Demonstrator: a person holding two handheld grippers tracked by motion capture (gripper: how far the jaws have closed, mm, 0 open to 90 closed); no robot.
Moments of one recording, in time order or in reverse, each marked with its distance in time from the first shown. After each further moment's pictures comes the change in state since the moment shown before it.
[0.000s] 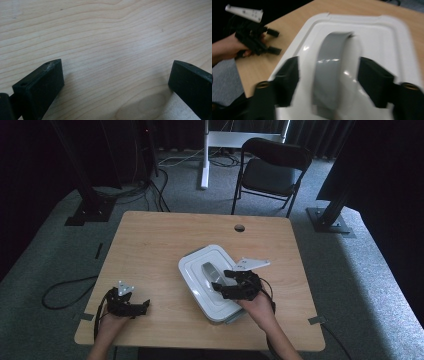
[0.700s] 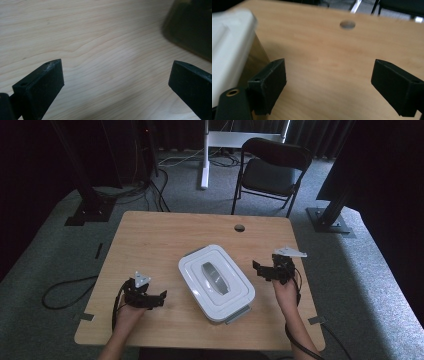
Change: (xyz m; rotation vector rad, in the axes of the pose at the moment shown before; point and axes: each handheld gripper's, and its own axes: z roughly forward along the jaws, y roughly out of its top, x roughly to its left) left arm -0.051 0.049 0.000 -0.077 -0.061 0.018; right arm -0.127 -0.050 -0.017 -0.058 -0.387 0.204
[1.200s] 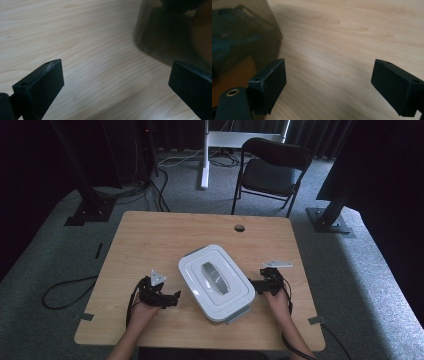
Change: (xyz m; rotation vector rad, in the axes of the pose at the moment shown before) left arm -0.031 0.015 0.020 0.006 -0.062 0.045; right arm 0.004 -0.048 0.038 0.125 0.132 0.004
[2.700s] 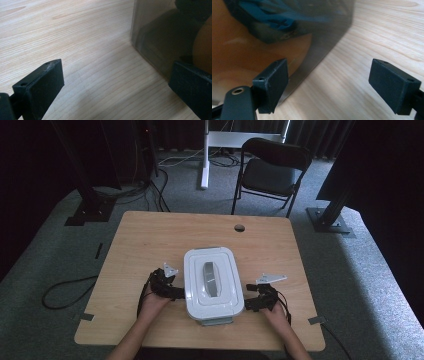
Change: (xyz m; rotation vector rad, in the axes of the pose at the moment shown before) left arm -0.008 0.024 0.030 0.034 0.018 0.055; right arm 0.034 -0.030 -0.008 0.026 0.302 -0.117
